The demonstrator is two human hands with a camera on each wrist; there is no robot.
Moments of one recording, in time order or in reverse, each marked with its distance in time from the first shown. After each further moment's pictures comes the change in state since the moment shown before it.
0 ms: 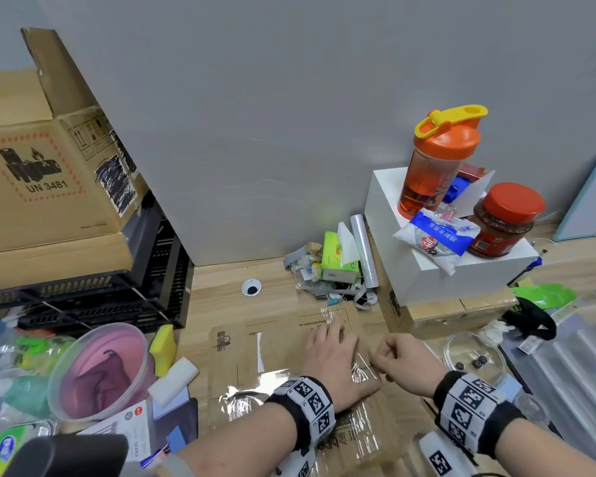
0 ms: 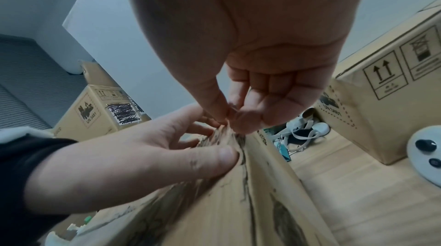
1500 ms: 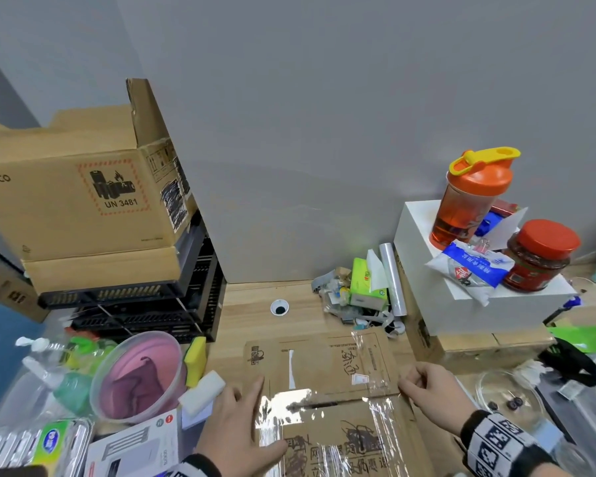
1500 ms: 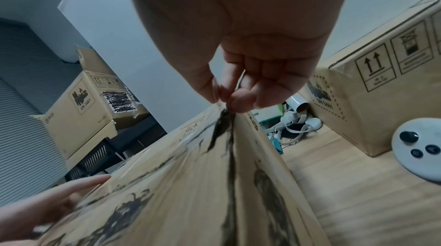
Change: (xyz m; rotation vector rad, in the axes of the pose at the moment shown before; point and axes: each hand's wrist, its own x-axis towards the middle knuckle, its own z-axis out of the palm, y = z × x) left_hand -0.144 -0.118 -0.056 -0.208 -0.154 -0.501; right_hand -0.001 0.005 0.016 -0.041 0.136 -0.051
